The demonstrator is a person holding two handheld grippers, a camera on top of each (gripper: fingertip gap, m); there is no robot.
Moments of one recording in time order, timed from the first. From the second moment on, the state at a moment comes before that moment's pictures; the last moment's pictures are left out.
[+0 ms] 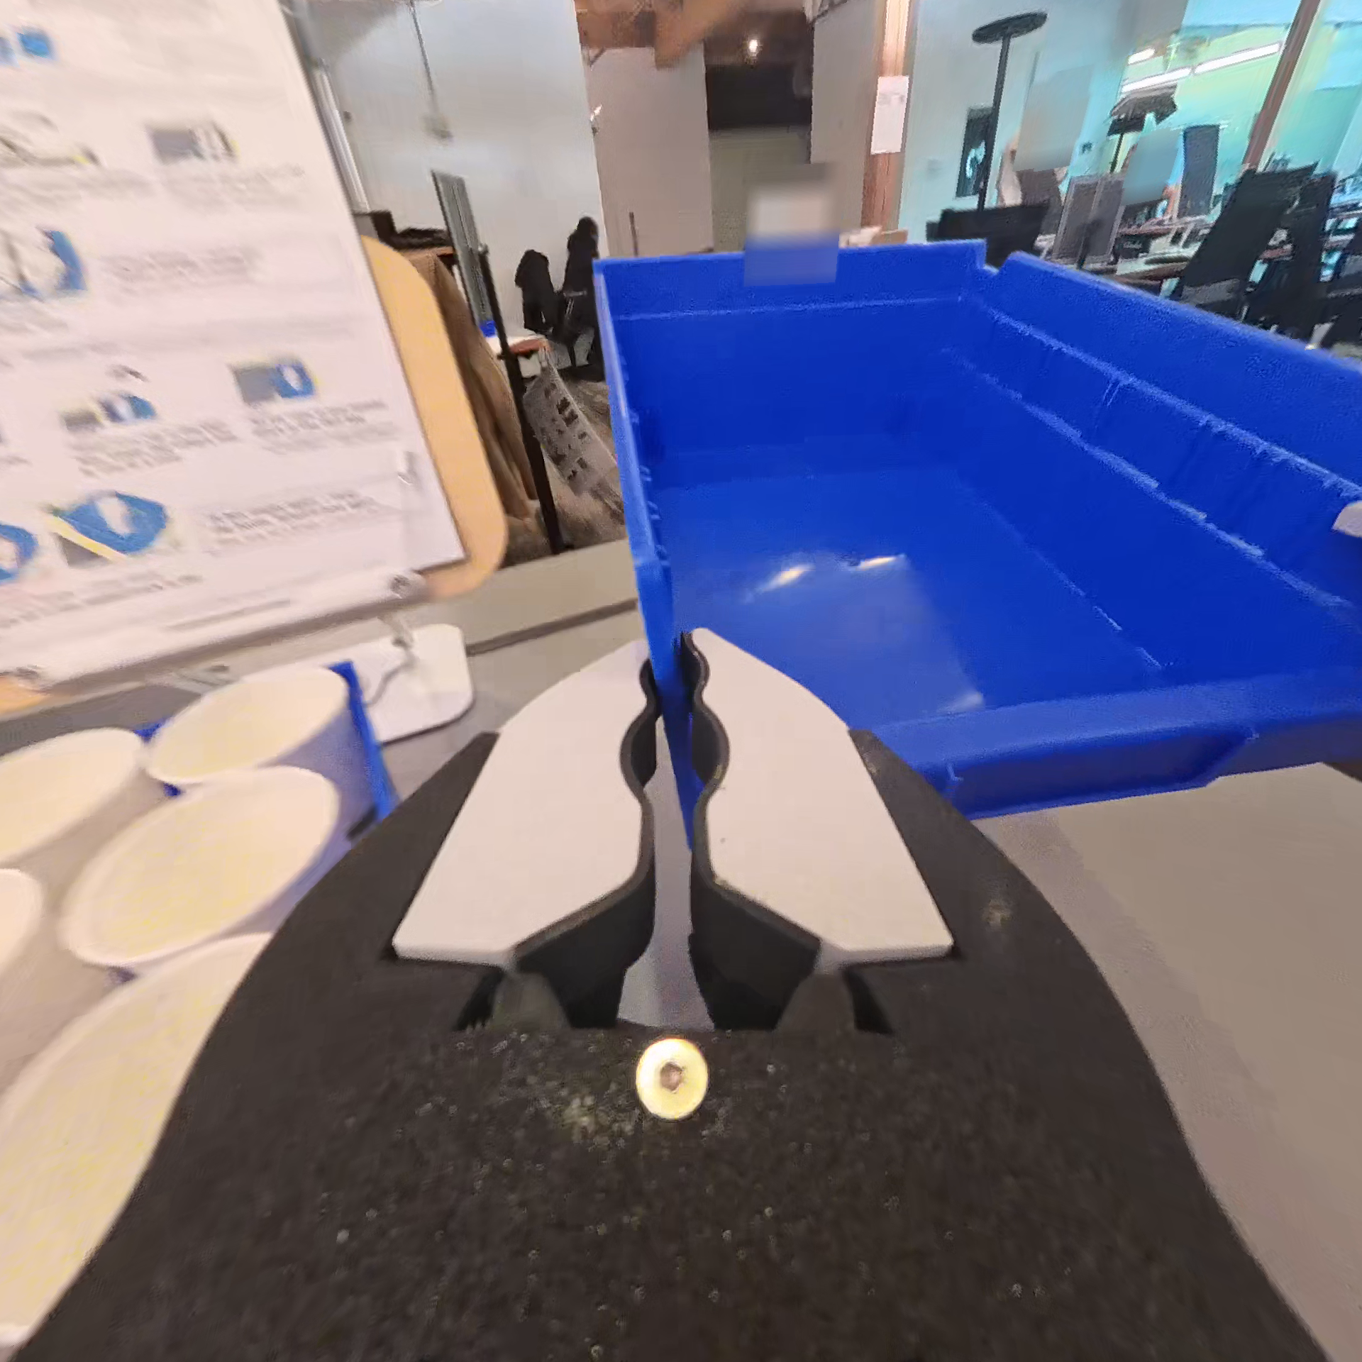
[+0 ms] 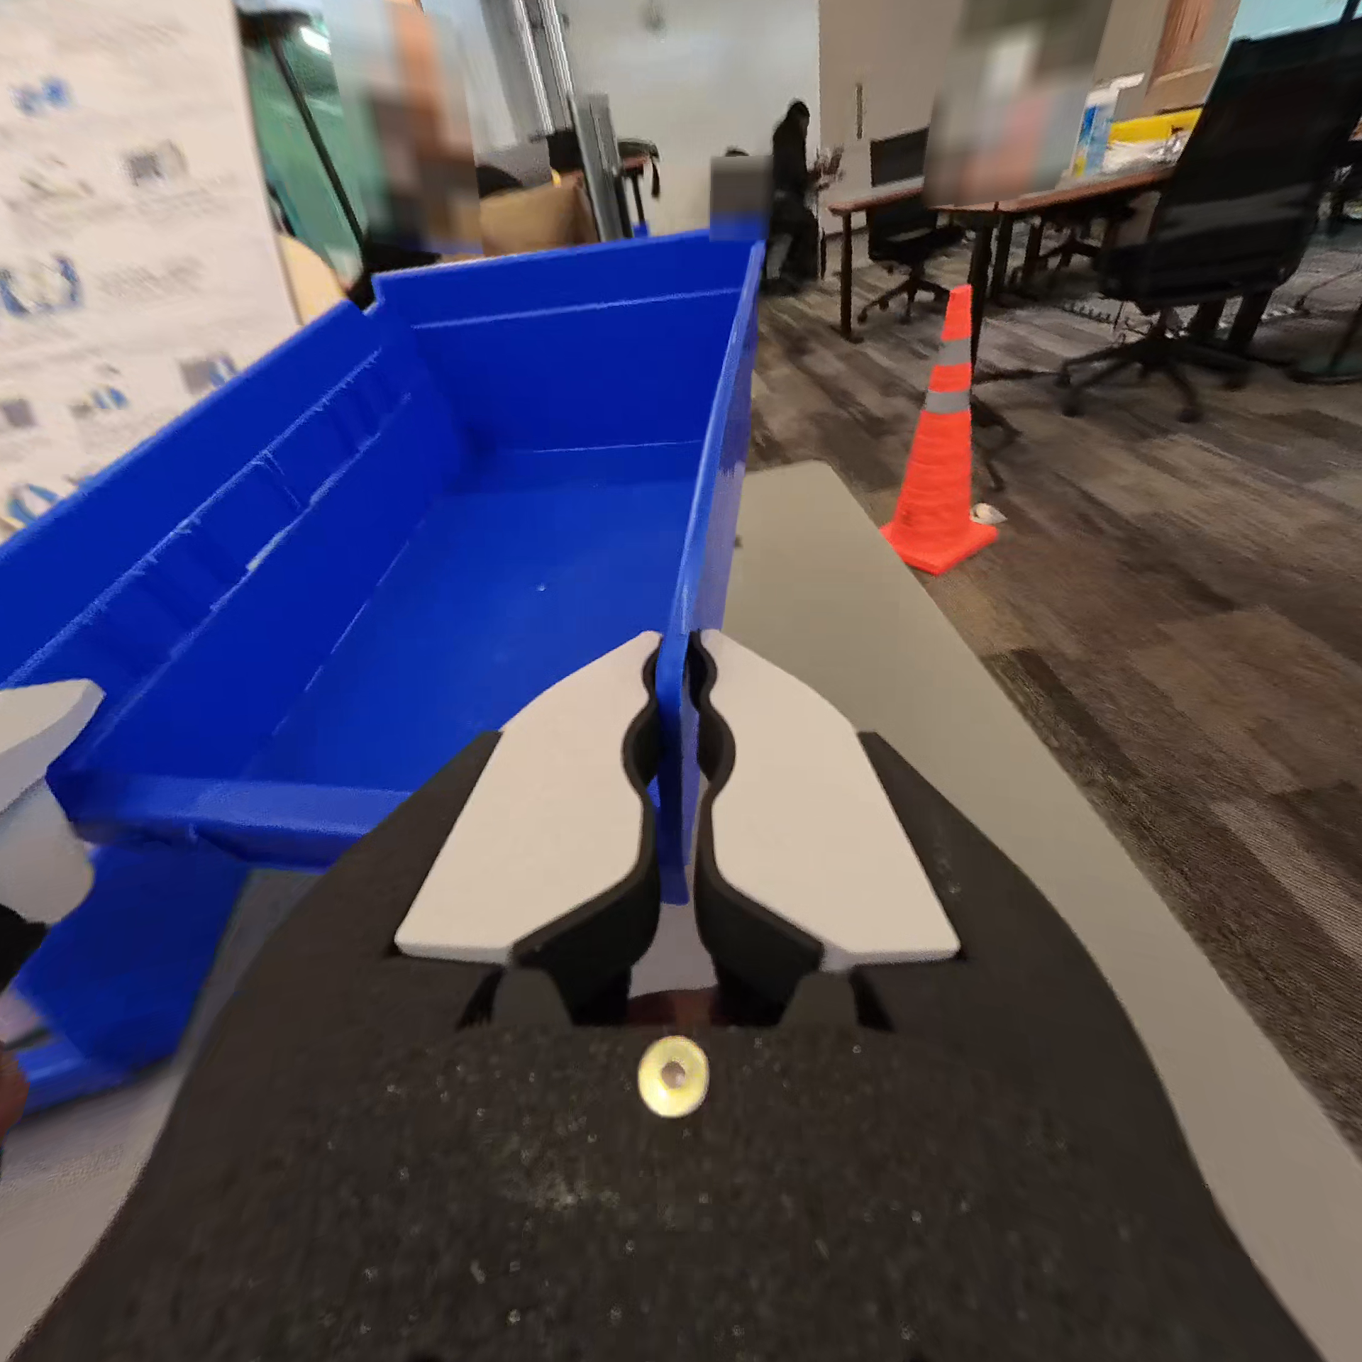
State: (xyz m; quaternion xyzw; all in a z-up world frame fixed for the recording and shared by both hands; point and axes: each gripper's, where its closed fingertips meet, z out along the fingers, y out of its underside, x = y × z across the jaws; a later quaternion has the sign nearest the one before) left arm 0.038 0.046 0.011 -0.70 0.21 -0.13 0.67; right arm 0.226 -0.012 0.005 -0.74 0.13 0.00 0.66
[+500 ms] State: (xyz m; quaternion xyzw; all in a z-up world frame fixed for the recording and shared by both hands) left arm 0.099 0.020 -0.141 -0.80 0.27 -0.13 0.53; right arm 0.290 0.004 -0.127 -0.83 0.11 0.05 0.55
